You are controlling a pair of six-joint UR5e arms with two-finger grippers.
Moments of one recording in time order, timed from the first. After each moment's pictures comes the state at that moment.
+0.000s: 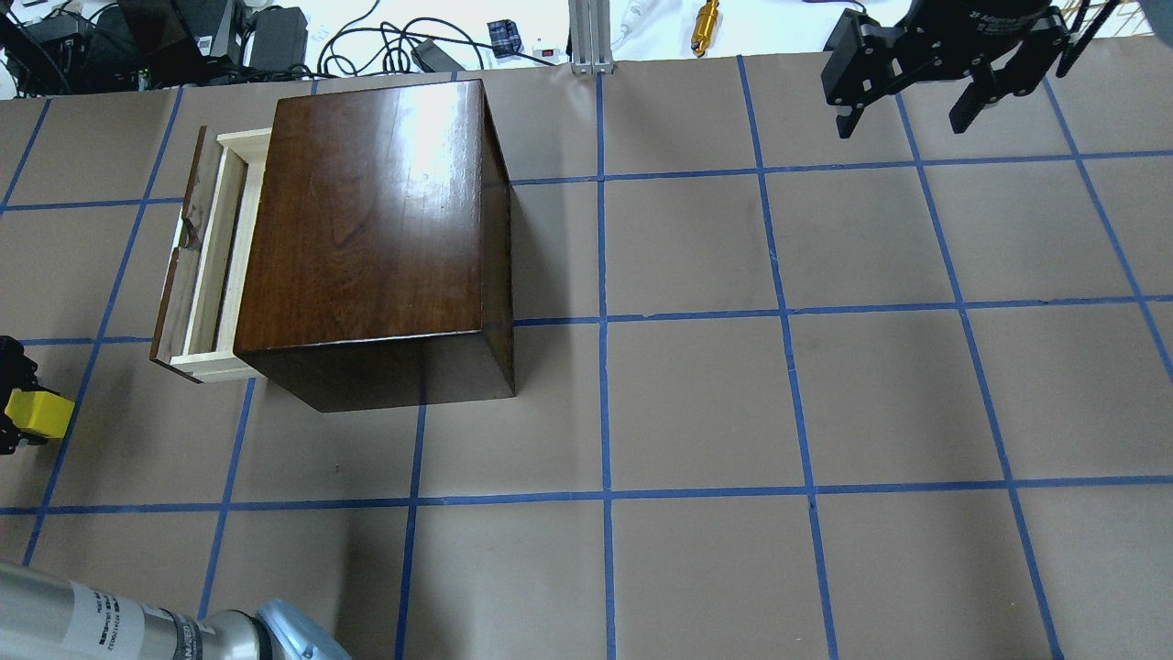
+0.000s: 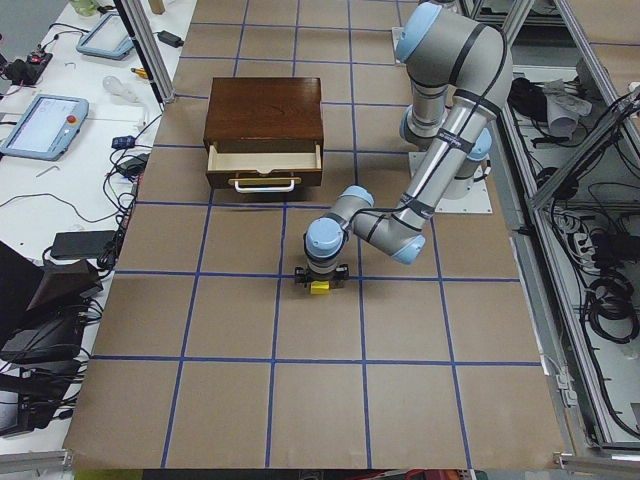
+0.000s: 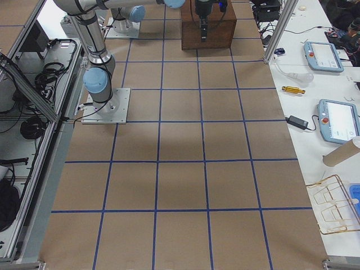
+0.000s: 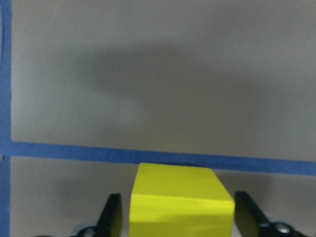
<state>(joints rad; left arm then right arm) -0.61 -2.01 -1.89 -0.84 1.55 2.44 1.54 -1.53 1.41 -1.53 -1.56 -0.04</state>
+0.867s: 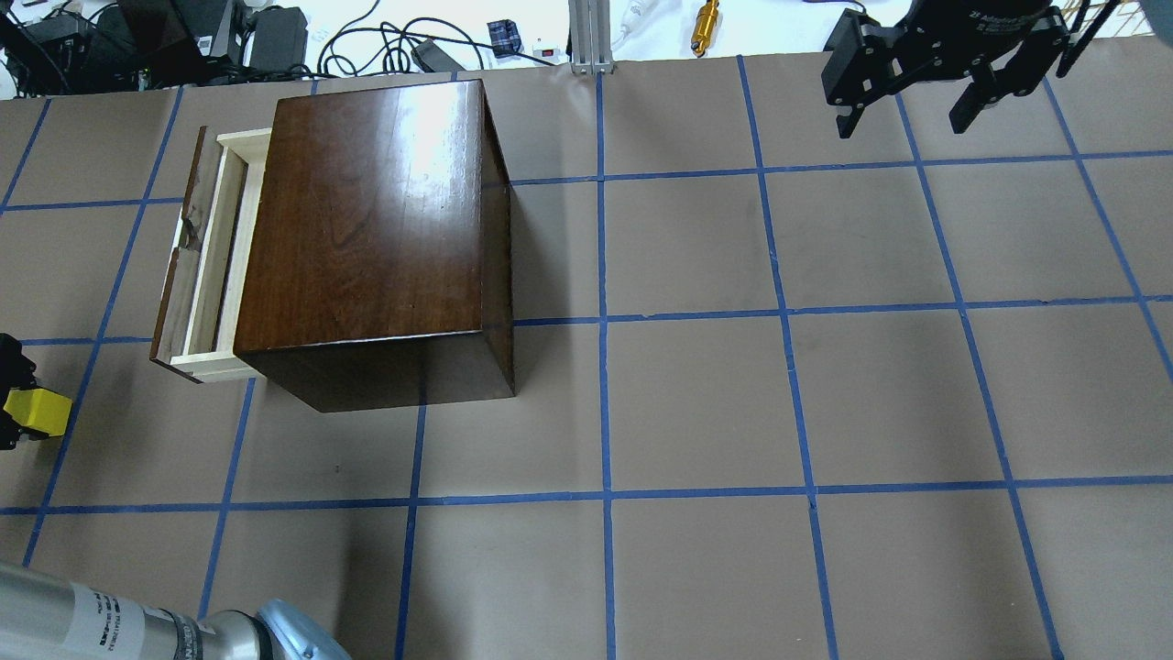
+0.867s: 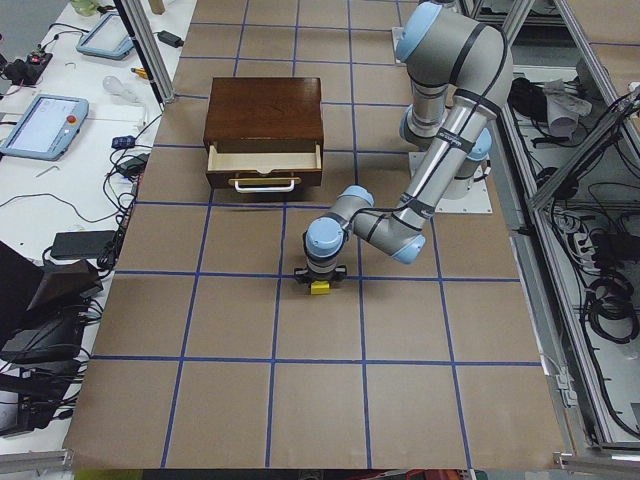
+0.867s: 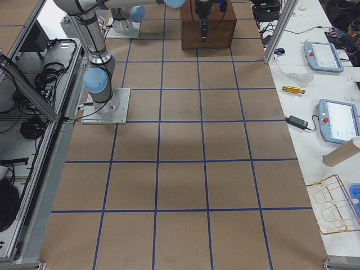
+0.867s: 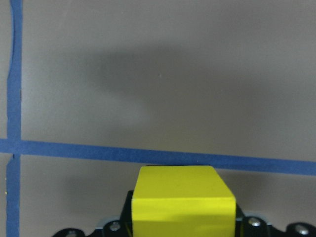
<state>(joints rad) -0.61 -2.00 -1.89 -0.84 1.54 2.44 1.54 -1.53 1.41 -1.53 -1.56 -0.04</state>
